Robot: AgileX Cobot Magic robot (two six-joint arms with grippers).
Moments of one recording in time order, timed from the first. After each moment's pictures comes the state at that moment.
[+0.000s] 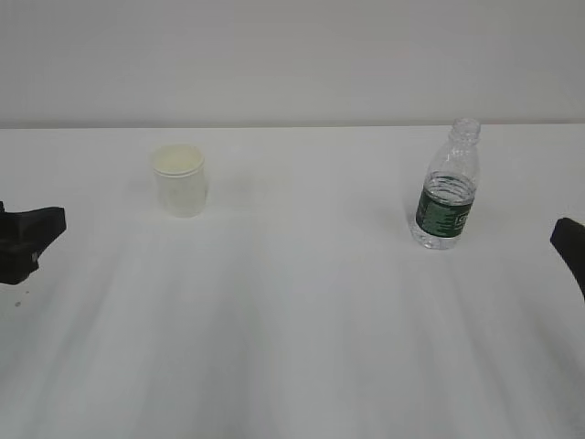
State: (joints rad) left arm -0.32 1.19 -0.33 -0.12 -0.42 -0.02; right arm 0.18 0.93 -0.09 -0.06 -0.58 0.06
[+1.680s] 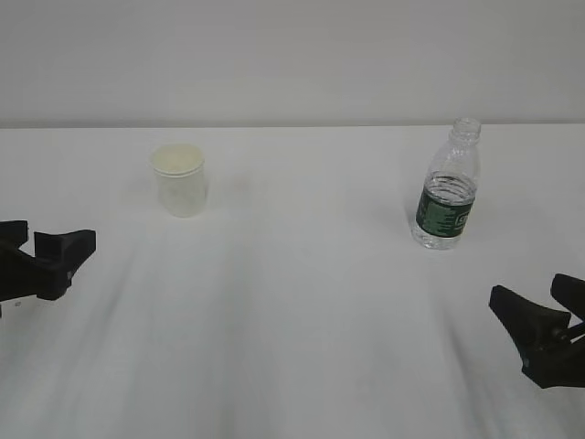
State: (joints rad) left arm -0.32 1.41 -0.33 -0.09 -0.58 -0.02; right arm 0.18 1.55 -0.01 -0.13 -1.14 0.10
